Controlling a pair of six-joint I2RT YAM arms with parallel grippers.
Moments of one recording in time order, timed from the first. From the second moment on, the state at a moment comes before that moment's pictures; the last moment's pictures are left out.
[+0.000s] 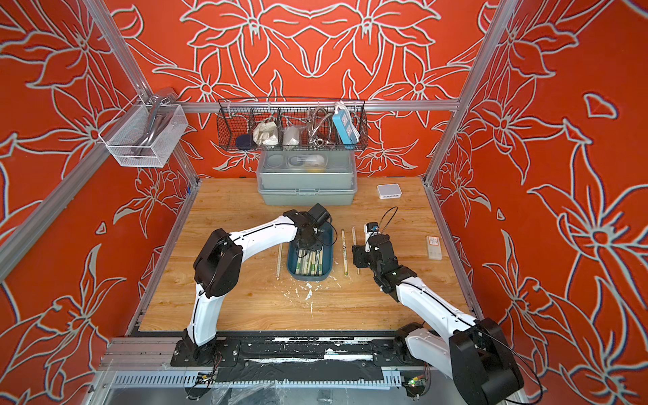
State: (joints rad) left arm -0.71 2.10 1.68 -0.83 -0.11 -0.58; right arm 0.43 1.08 0.48 -0.02 0.07 0.26
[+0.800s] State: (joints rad) left arm -0.68 1.94 1.72 -0.95 -0.11 -0.50; right arm 0.43 1.04 0.48 -0.02 0.05 0.26
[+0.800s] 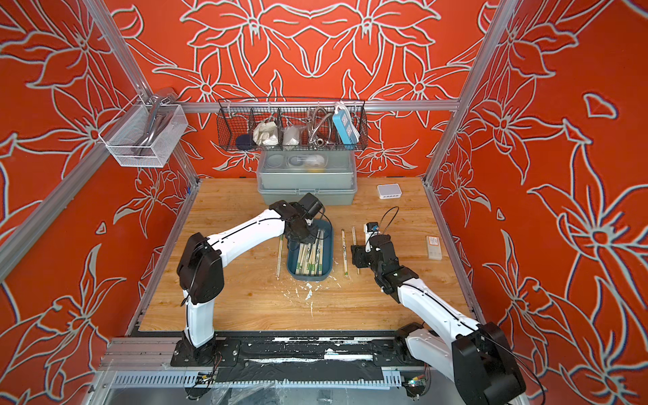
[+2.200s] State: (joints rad) left arm -0.34 1.94 1.36 -0.82 -0.02 -0.41; right arm 0.57 0.97 0.37 0.27 -0.17 0.14
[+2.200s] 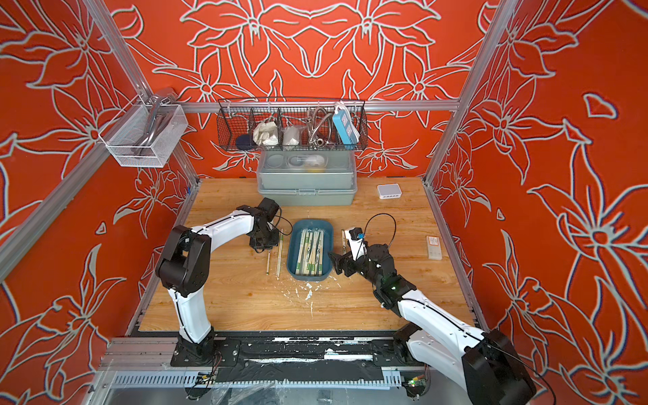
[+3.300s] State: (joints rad) left arm -0.34 1.92 1.35 -0.82 -0.03 -0.43; right arm 0.57 0.97 0.37 0.23 -0.11 0.14
